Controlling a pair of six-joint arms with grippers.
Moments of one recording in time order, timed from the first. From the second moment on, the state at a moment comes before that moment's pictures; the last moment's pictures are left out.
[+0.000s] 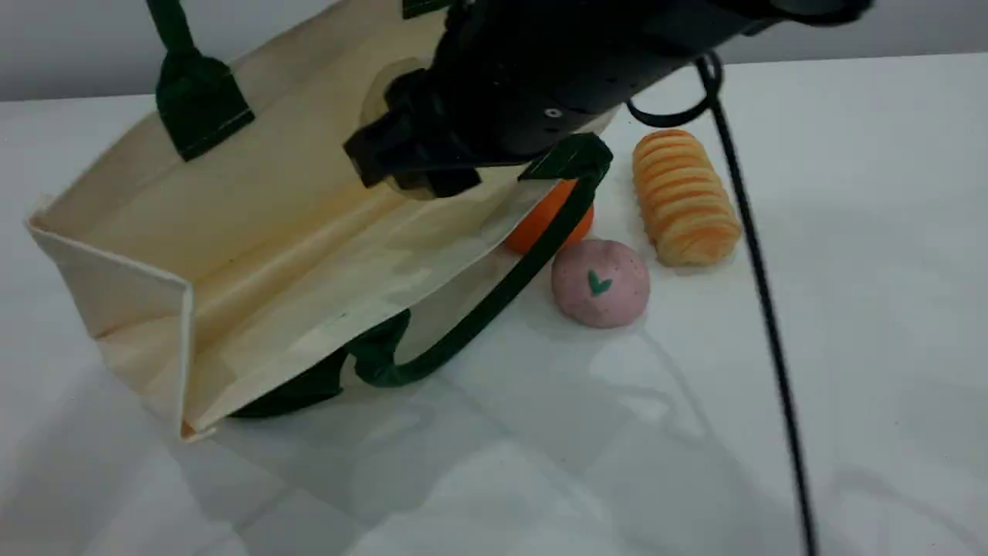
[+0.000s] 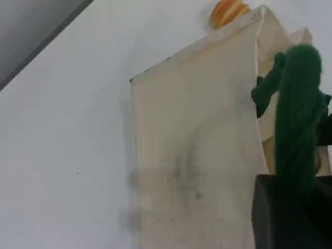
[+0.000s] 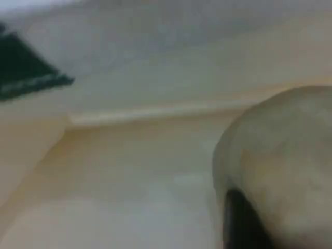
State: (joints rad) left arm -0.31 1.61 -1.76 -0.28 1.22 0.54; right arm 0.82 1.88 -1.02 0.74 -0.05 -0.63
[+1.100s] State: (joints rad) left arm -0.31 1.61 -1.76 -0.26 1.22 0.53; right arm 0.56 1.46 -1.08 0.59 0.32 -0.55
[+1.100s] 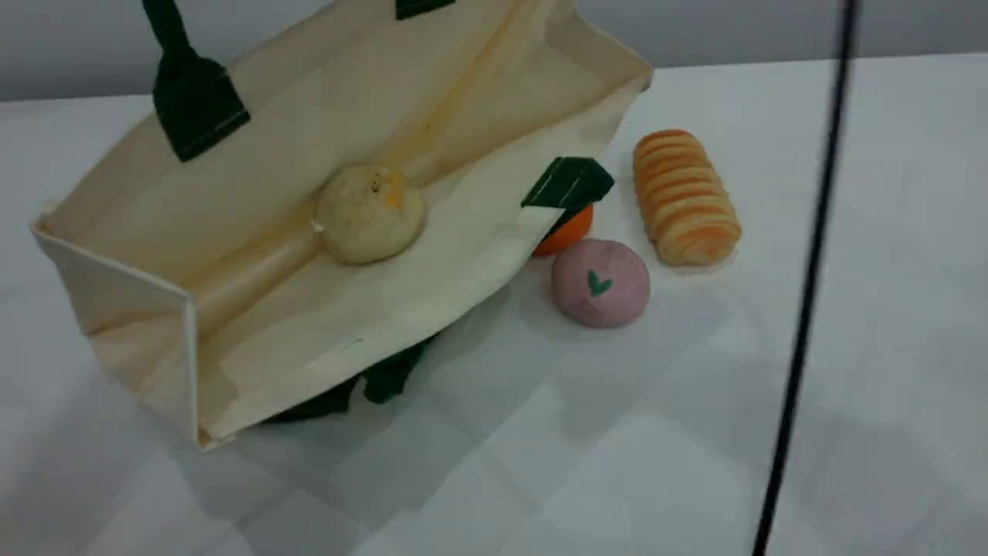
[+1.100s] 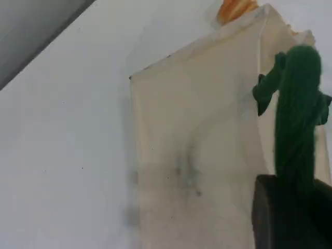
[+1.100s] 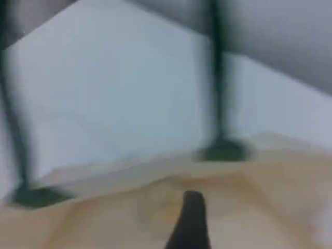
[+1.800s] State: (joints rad) left arm -0.31 1.61 -1.76 -0.26 1.22 0.54; right arm 0.30 1.04 -1.11 0.28 0.44 -0.50
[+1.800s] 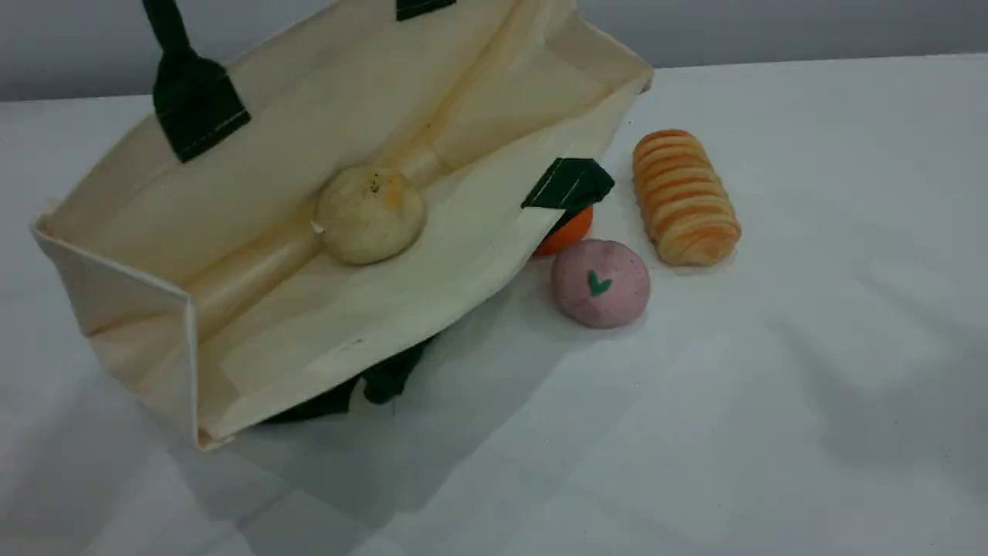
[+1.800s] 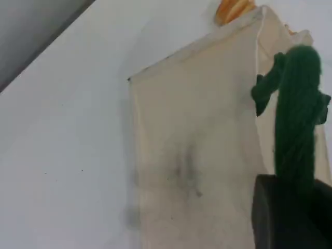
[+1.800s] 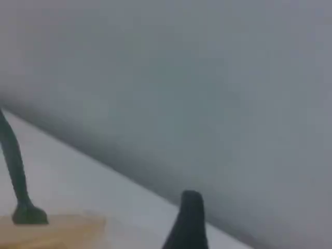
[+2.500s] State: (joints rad) left arm -0.31 1.58 -1.76 -0.23 1.22 0.44; right arm 0.30 0.96 -1.10 0.26 0.53 -0.51
